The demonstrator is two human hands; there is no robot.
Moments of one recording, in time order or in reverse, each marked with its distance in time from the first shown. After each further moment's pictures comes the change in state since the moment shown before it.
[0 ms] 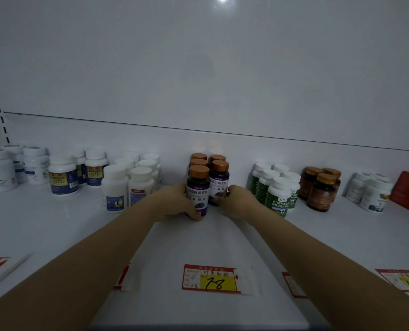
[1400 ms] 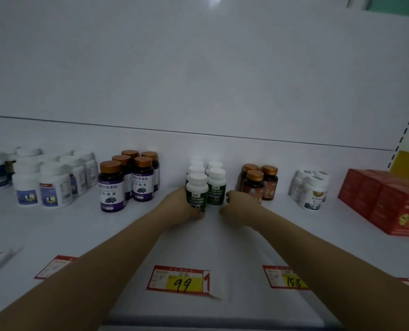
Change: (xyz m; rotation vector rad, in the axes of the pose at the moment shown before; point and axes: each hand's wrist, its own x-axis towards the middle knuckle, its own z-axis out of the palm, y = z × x) left_hand 0.024 0.108 0.166 0.357 0.282 0.115; right_hand -0.023 0.169 -0.075 -0.015 -0.023 -0.008
